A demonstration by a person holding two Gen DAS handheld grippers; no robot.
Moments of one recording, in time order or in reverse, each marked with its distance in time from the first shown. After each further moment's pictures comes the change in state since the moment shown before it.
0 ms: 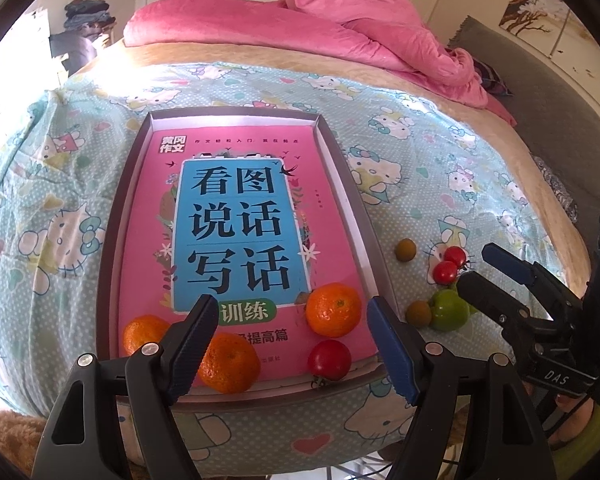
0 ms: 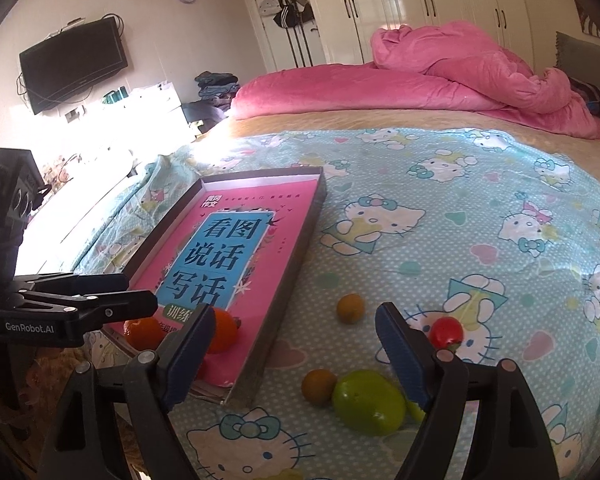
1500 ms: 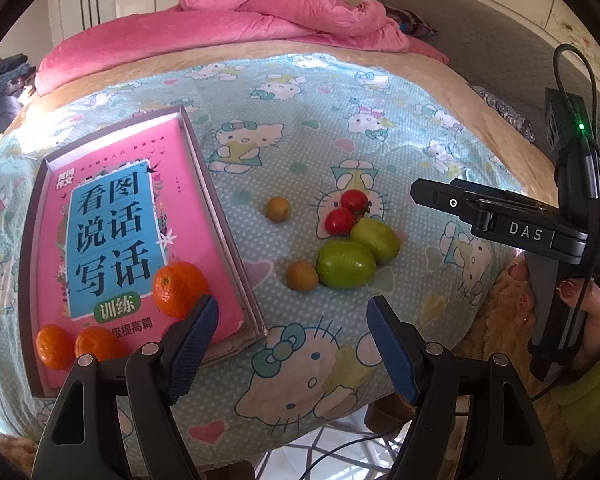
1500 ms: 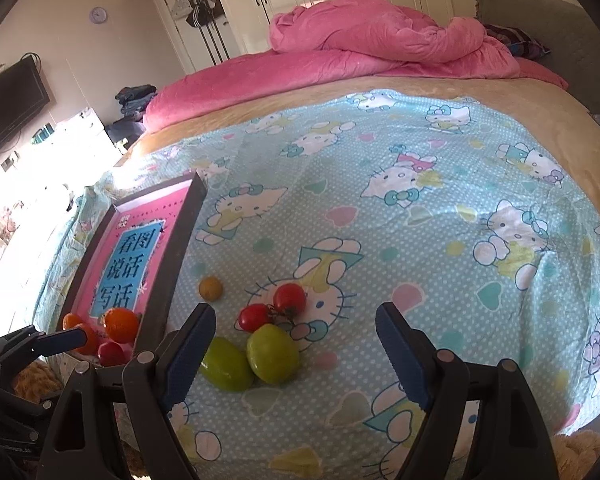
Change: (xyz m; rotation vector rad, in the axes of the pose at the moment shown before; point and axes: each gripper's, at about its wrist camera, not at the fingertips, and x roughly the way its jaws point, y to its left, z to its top) left arm 0.008 -0.108 -0.030 0.270 0.064 -0.105; right arm -0.043 -0.096 -0.011 0.212 0.085 -0.187
